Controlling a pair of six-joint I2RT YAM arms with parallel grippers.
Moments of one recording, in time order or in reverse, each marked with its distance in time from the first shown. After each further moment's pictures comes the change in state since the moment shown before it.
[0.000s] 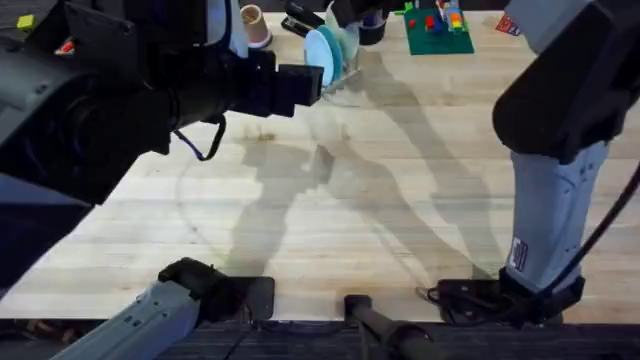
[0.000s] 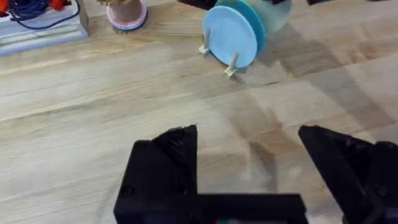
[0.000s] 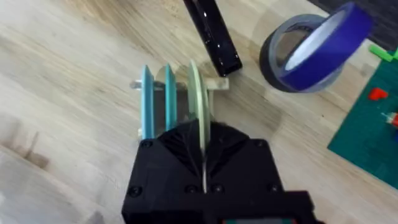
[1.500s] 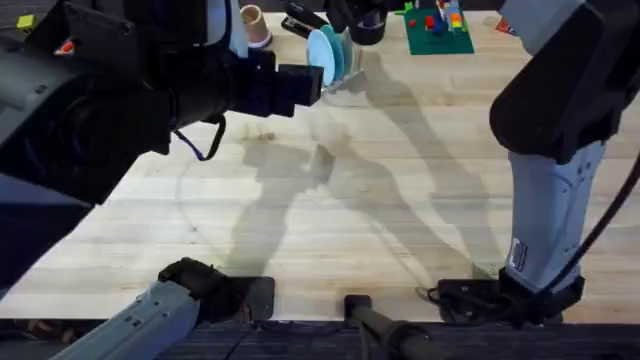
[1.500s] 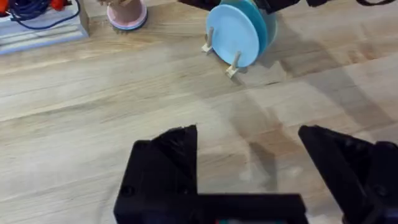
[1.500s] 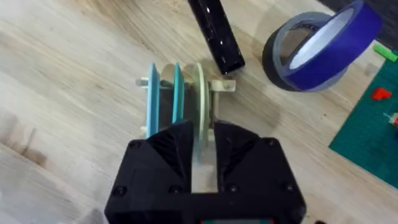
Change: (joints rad) left arm 0.000 0.000 0.000 0.000 -0.001 0.000; right arm 0.006 0.009 0.000 -0.007 0.004 0.000
